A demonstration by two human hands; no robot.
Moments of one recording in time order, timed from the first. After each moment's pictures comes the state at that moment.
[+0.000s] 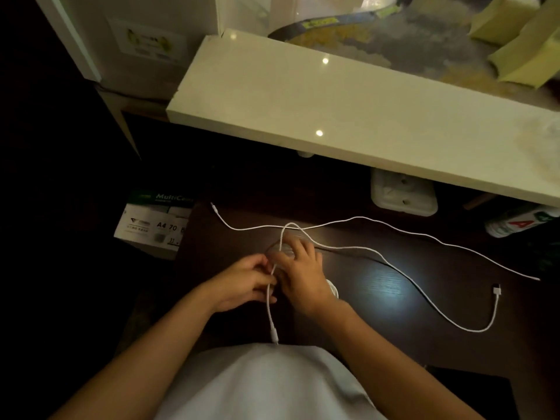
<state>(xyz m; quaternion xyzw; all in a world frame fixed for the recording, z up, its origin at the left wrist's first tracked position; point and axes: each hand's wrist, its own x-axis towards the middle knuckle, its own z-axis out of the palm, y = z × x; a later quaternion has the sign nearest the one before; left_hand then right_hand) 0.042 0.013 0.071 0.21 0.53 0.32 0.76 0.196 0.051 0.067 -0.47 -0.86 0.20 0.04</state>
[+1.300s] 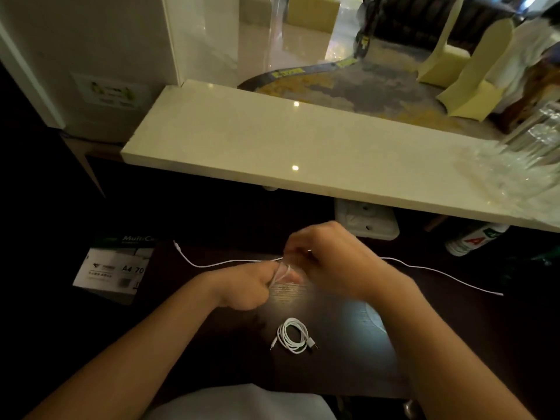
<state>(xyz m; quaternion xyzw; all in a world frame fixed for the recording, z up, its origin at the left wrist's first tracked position) 0.088 0.076 0.137 0.64 0.43 0.14 0.62 0.263 0.106 0.236 -0.36 -0.91 0.20 0.07</state>
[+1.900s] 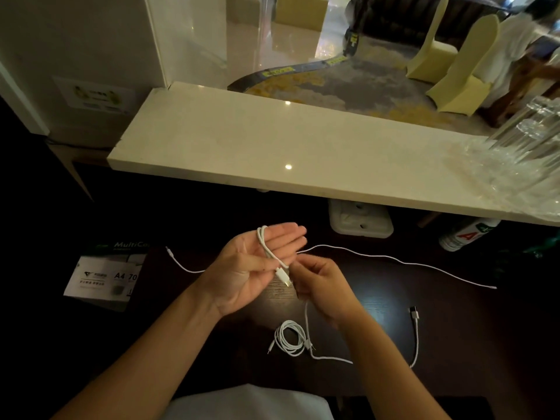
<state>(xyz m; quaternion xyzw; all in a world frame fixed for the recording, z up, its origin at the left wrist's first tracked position) 0.100 0.075 0.164 0.30 0.24 0.50 0.78 0.272 0.088 0.144 -0.47 -0.51 0.65 0.32</state>
